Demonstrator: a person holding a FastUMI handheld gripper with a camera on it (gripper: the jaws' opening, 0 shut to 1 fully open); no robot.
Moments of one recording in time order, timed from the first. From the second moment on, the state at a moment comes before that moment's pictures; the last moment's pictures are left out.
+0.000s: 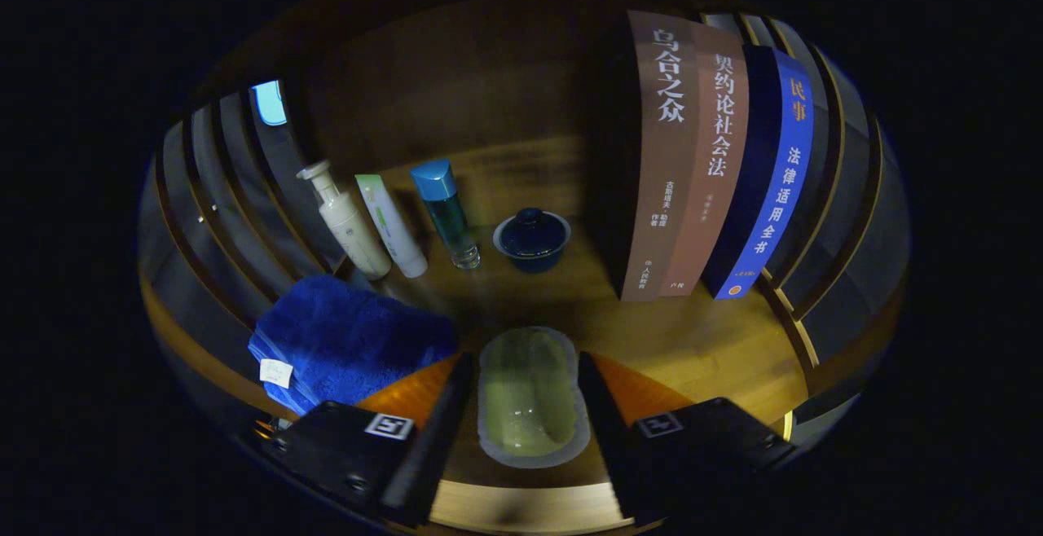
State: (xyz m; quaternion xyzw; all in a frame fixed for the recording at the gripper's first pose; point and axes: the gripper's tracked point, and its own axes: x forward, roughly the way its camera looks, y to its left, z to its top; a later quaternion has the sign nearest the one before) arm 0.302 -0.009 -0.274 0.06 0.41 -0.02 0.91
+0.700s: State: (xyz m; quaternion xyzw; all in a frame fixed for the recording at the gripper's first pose) arm 0.196 0.012 -0.194 0.04 0.27 0.00 0.96
